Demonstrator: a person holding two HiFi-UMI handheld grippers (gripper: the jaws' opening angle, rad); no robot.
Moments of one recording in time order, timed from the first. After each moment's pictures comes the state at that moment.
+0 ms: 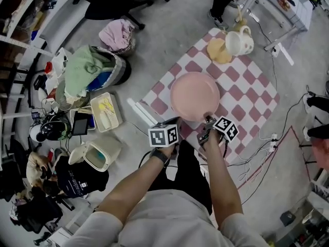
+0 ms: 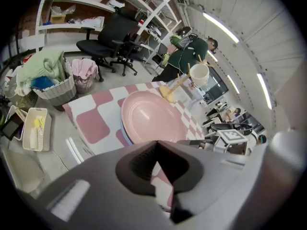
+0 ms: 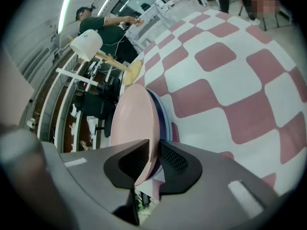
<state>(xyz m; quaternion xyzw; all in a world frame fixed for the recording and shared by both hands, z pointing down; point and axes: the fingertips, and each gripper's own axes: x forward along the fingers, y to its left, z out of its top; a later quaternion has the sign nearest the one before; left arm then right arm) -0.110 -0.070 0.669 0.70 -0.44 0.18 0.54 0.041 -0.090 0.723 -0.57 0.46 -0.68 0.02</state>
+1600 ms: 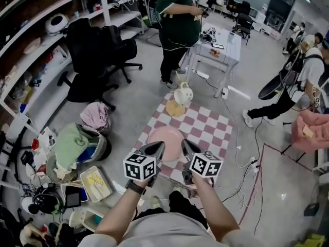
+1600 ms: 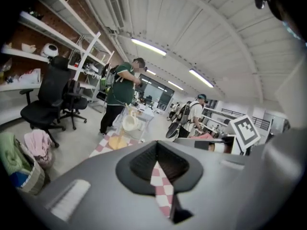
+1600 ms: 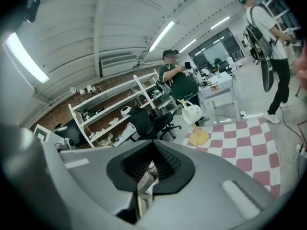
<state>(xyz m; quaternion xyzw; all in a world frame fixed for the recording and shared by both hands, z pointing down) -0.094 -0.082 0.376 0.92 -0.29 0.10 0.26 0.002 -0.072 0.376 -0.60 0.74 -0.32 0.04</state>
